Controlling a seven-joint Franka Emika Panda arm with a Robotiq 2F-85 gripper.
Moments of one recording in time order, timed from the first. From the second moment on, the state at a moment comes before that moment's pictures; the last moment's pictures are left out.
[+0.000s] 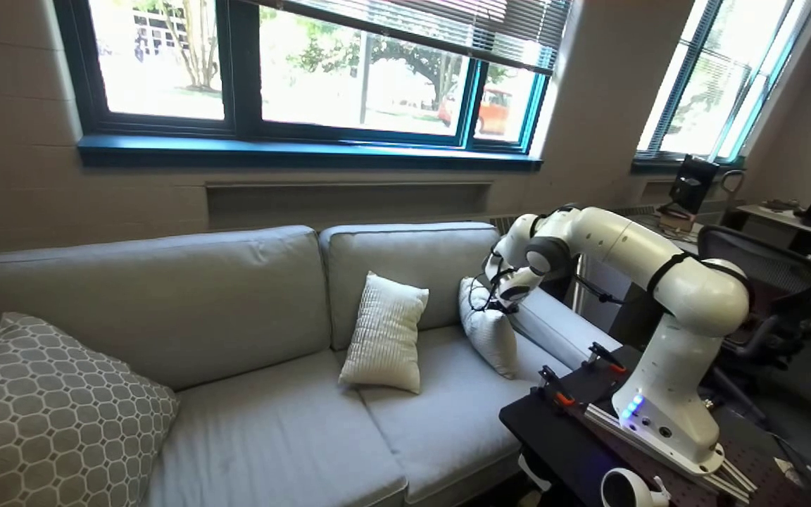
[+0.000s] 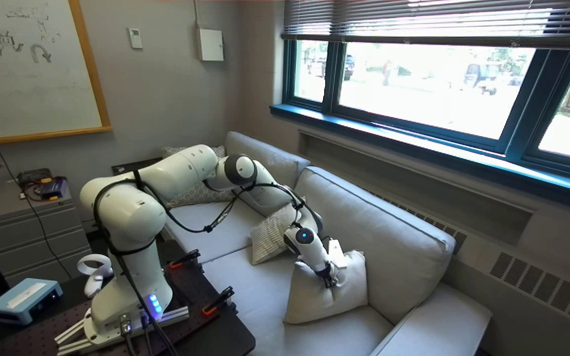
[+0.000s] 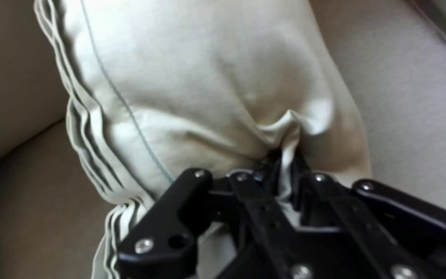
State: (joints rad) arm 0.25 1.37 -0.54 -1.47 1.96 2.85 2.12
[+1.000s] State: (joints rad) arm -0.14 1.44 -0.29 -1.28 1.91 3.41 2.00
